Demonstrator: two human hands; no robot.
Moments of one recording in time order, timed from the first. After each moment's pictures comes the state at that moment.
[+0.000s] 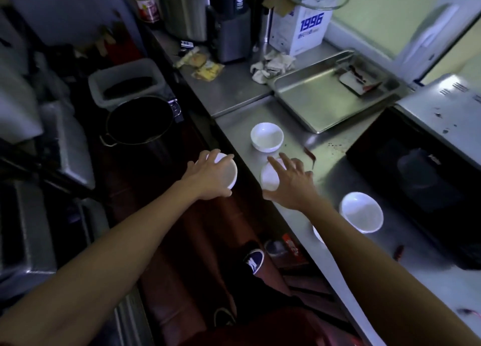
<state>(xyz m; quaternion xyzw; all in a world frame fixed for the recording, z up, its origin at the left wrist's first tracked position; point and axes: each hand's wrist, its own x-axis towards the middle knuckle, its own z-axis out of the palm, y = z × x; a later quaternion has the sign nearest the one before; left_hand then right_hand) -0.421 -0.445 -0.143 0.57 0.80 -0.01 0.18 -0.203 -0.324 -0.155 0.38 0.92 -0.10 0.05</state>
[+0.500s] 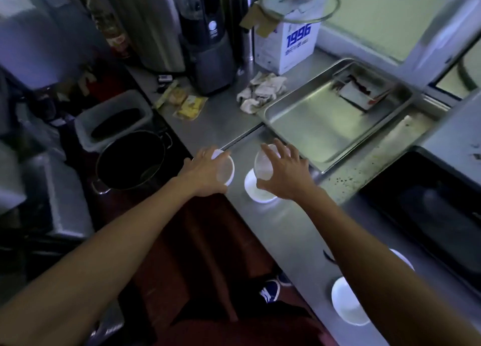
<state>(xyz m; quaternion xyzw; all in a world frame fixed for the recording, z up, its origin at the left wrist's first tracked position) -0.520 -0.258 -0.124 0.59 0.79 -0.06 0.17 -0.303 -0.157 -0.139 0.42 0.89 -0.14 -0.02</state>
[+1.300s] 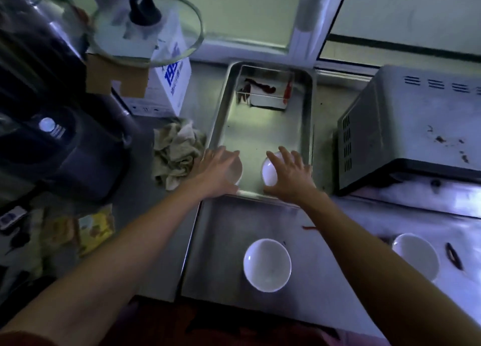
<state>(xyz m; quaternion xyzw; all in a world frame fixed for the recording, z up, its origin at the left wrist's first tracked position) -0.530 0.098 -0.187 0.85 0.50 -0.11 0.16 -0.311 0.019 -0.174 0.73 0.66 -0.18 0.04</state>
